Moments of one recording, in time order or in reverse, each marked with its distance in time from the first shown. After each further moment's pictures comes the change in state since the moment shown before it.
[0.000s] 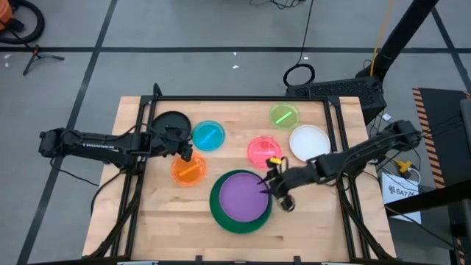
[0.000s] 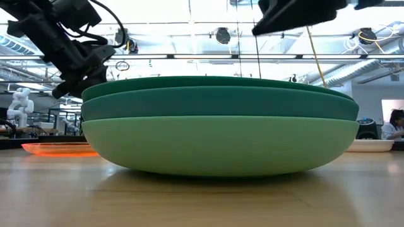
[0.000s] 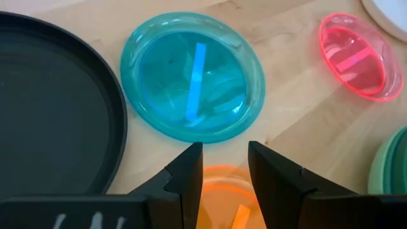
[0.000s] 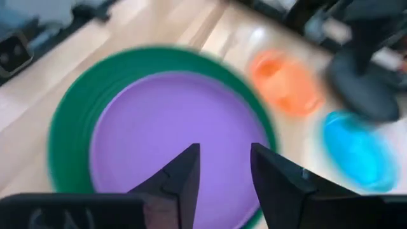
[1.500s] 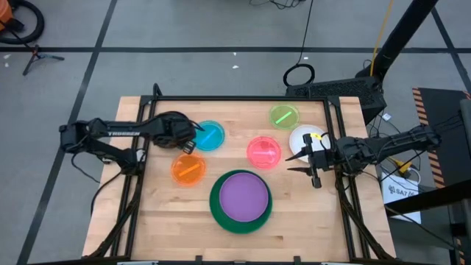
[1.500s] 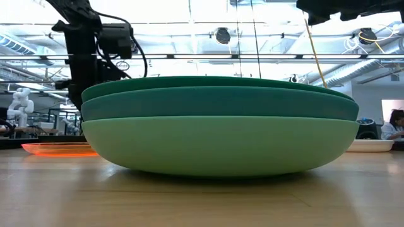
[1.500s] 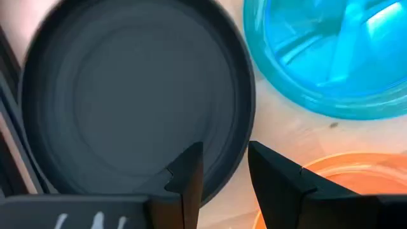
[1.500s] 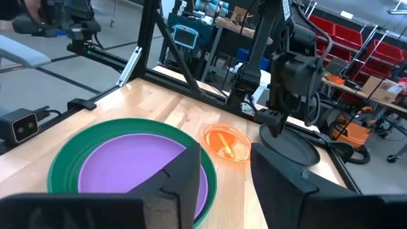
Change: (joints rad) left arm 0.212 0.403 0.283 -0.454 0.008 0.133; right arm -0.128 -0.703 -0.400 0.158 -0.102 -0.070
